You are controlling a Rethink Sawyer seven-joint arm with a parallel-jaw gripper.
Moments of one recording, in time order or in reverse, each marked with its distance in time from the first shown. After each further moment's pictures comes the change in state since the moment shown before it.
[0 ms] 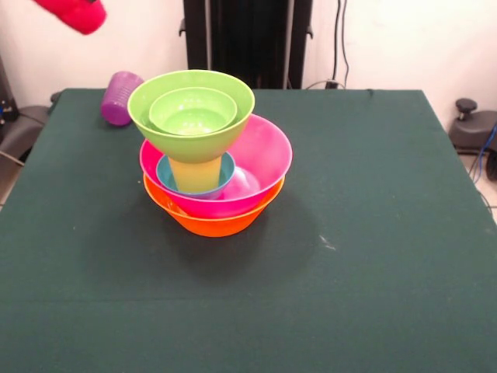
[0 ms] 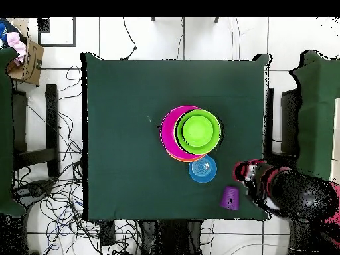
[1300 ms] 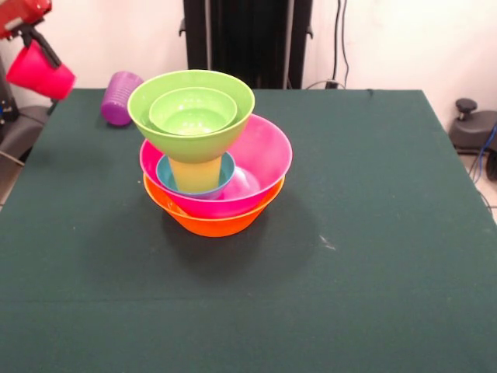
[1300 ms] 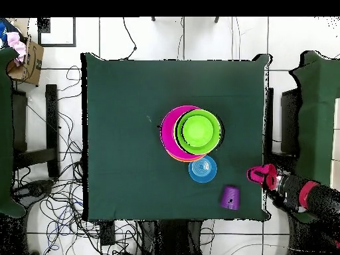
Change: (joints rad) arm -0.346 0.556 0.113 -0.176 -0.176 0.058 -0.302
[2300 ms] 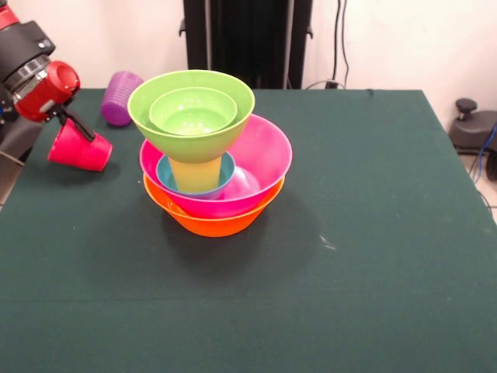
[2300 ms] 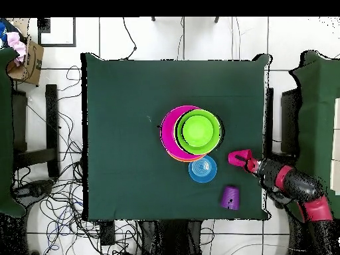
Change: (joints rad) arm -0.014 0.461 0.000 -0.214 -0.144 0.002 -0.064
